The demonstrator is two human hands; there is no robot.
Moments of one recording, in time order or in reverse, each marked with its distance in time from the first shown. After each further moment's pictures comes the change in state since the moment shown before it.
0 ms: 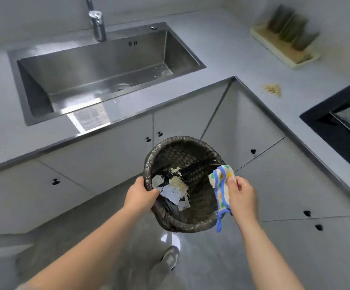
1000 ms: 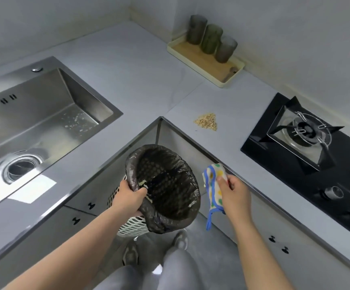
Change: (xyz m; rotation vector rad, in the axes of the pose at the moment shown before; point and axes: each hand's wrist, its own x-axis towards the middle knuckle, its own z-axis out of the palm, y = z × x) left_hand 0.190 0.266 0.101 -0.014 -0.262 -0.051; right_hand 0.265 -0.029 -0.076 0.123 0.214 0.163
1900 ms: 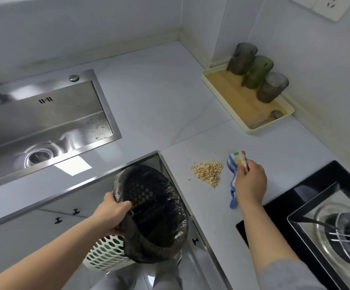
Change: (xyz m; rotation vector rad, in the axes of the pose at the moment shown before) left_hand 0.020 0.115 0.071 -0.050 0.281 -0.261; right_hand 0.319 -0.029 0.010 -0.303 -0.015 -0.399
